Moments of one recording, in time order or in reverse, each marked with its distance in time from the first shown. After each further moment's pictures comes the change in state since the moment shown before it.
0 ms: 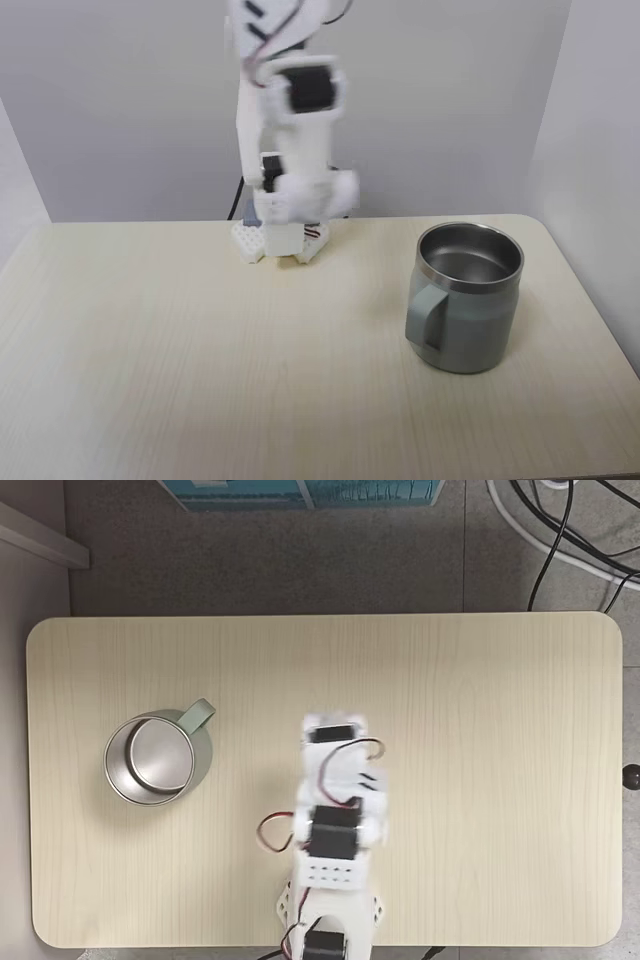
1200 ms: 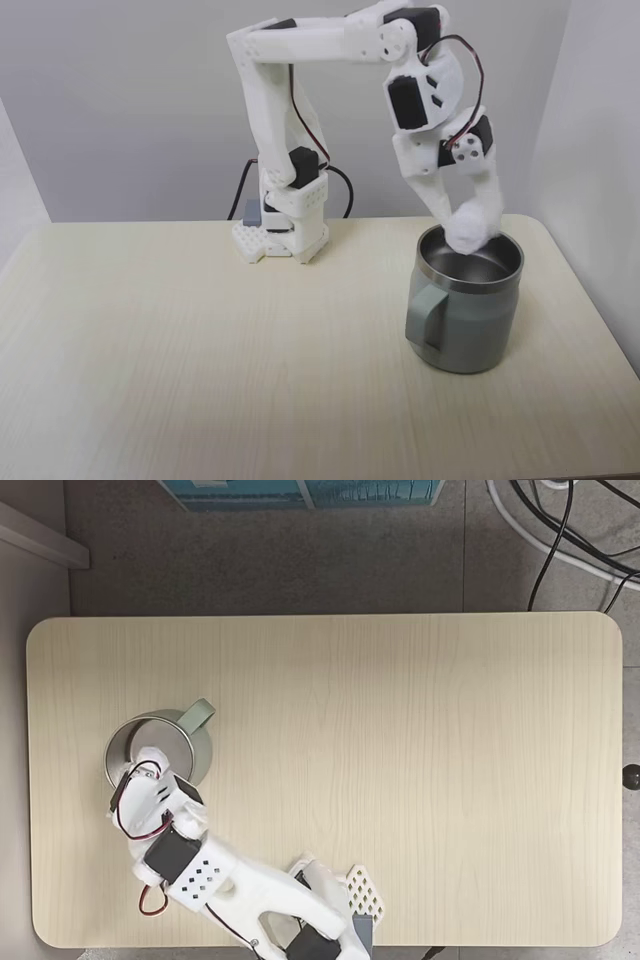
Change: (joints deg) arm -34.8 10.7 -13.6 -19.1 -3.2
